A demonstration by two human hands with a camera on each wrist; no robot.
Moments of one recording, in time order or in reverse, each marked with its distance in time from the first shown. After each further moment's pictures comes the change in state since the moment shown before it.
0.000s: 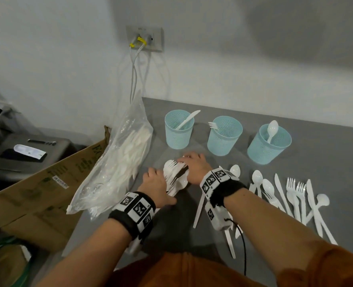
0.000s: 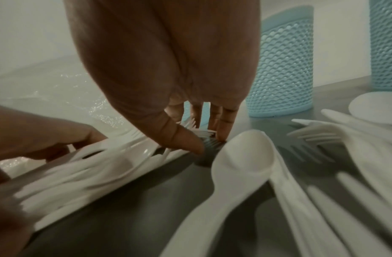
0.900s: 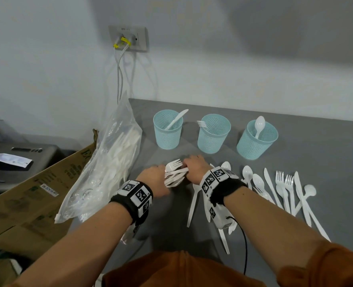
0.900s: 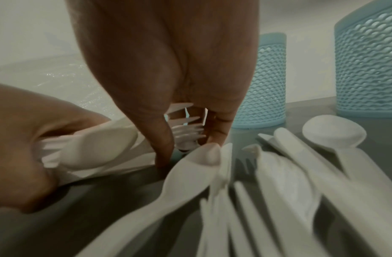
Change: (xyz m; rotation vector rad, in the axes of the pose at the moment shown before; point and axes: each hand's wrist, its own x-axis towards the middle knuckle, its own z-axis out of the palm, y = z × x) left_hand 0.029 0.010 -0.011 -0.090 -0.023 0.131; right_hand -0.014 0.013 -0.012 -0.063 -0.022 0.083
